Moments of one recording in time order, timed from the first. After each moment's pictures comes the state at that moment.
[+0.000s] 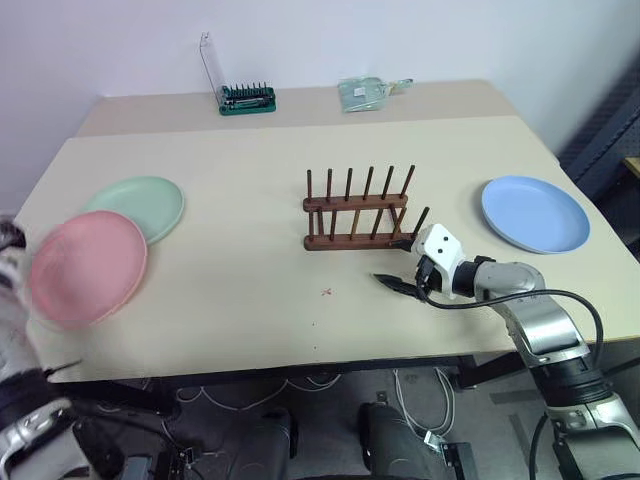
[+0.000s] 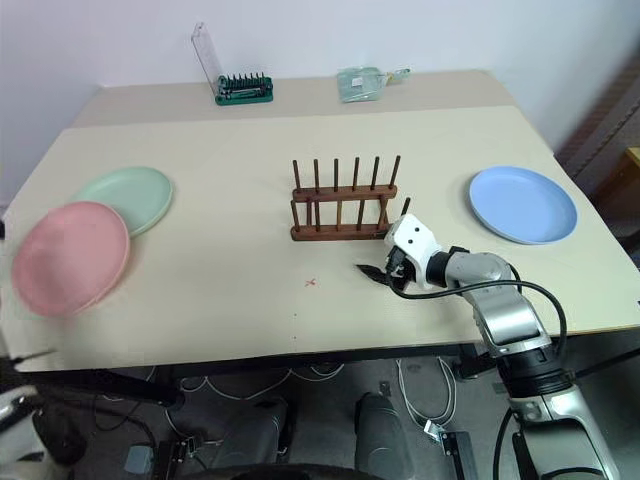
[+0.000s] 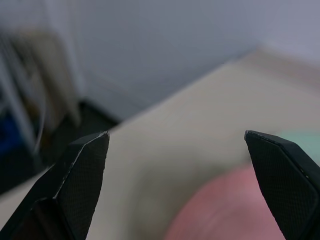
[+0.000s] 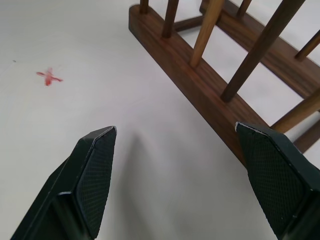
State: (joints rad) left arm -0.25 0.54 0.86 0.17 -0.41 0.54 0.02; right arm -0.38 -0.61 0.12 0.01 0.16 0.29 0.87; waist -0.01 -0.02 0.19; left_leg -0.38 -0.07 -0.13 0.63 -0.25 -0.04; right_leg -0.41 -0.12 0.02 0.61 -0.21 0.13
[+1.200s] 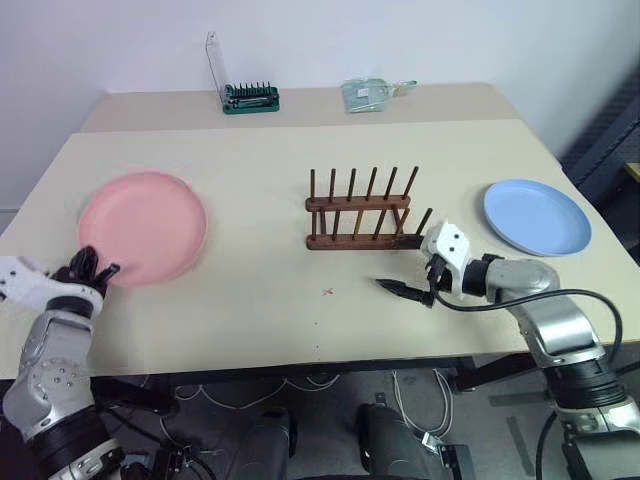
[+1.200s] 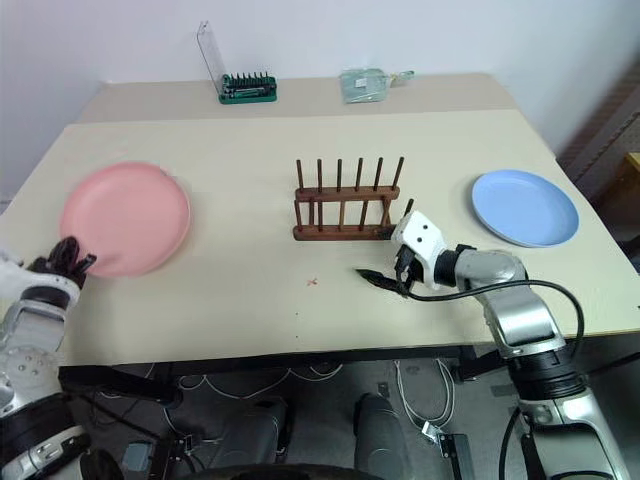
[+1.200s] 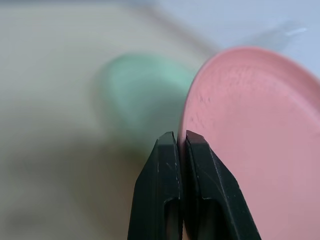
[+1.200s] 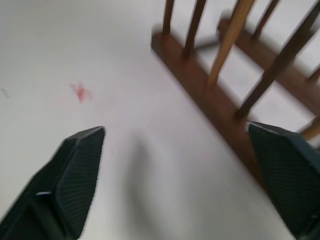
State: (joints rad) left arm -0.29 0.35 0.68 -0.11 -0.70 0.53 -0.08; right arm -0.43 -0.65 0.07 -0.15 0.23 0.35 0.92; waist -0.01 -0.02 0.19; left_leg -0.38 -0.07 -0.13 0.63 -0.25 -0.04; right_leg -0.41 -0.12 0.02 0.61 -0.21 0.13
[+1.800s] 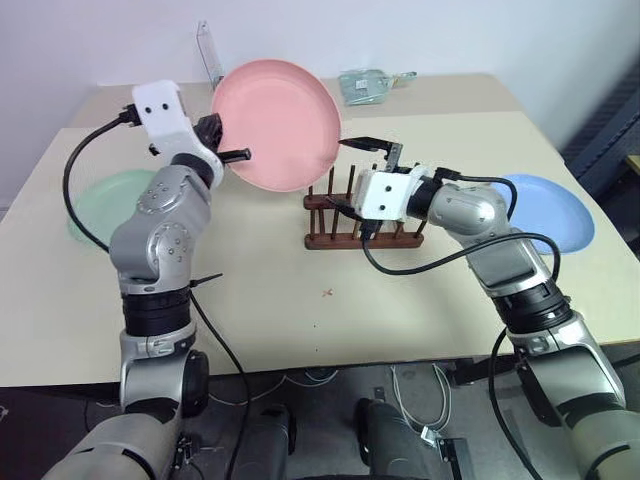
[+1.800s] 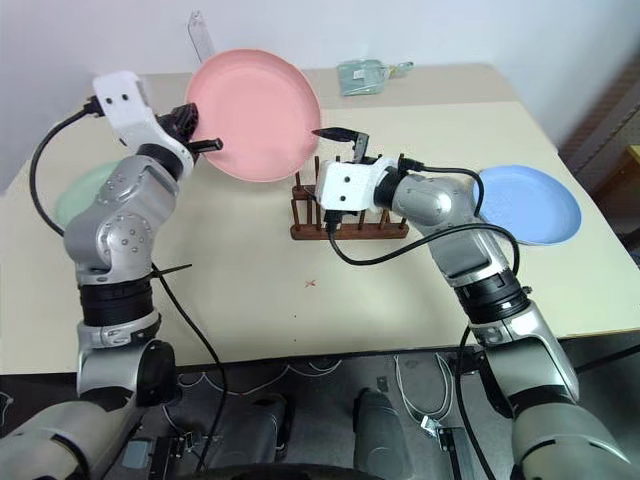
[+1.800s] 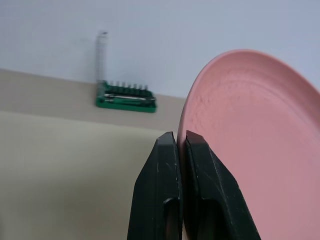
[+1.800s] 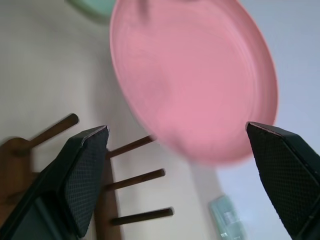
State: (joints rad) left arm -0.85 0.22 0.21 -0.12 -0.47 0.75 0.16; right arm -0.81 -0.52 0.33 0.10 -0.30 -0.17 0.64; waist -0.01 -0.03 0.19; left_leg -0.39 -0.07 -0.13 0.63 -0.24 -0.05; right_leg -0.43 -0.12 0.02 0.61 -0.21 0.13
